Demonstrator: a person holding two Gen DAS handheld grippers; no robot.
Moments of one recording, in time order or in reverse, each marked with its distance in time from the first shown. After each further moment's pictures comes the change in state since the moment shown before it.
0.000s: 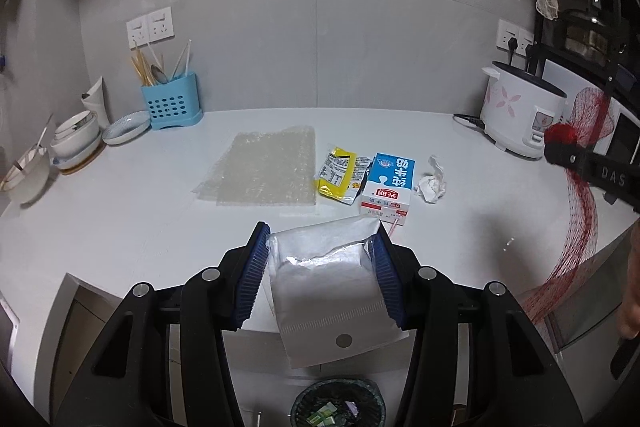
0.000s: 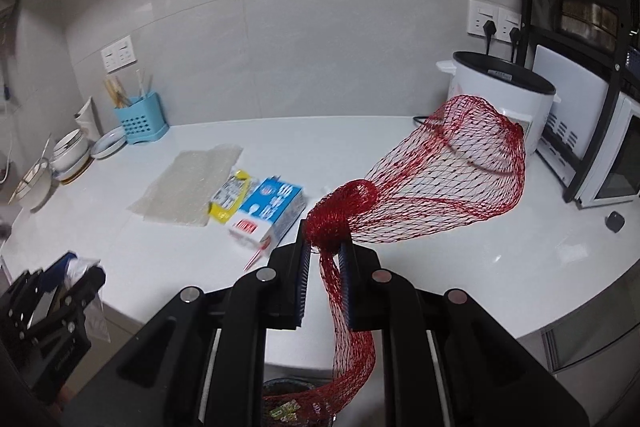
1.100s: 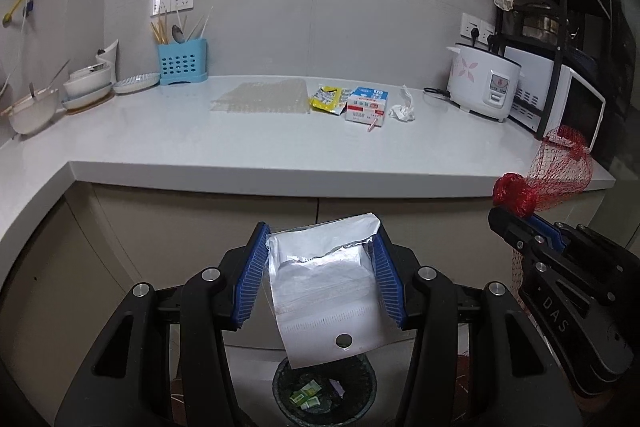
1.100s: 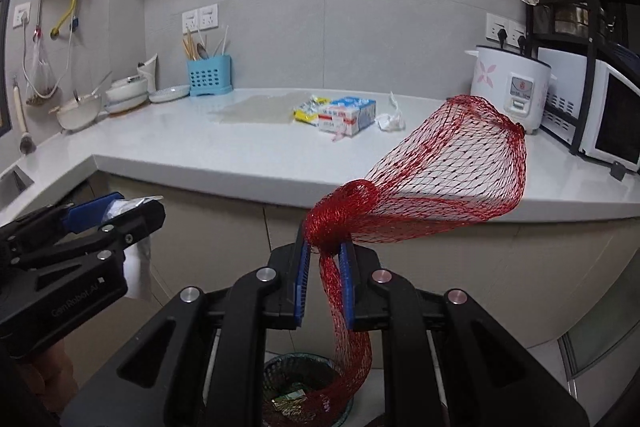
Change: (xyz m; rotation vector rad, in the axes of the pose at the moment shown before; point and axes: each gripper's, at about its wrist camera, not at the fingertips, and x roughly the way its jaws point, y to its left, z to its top) left arm -0.065 0.022 -0.191 -0.036 -0.070 -0.093; right arm -0.068 0.094 -0.248 -0.109 -0.160 0.032
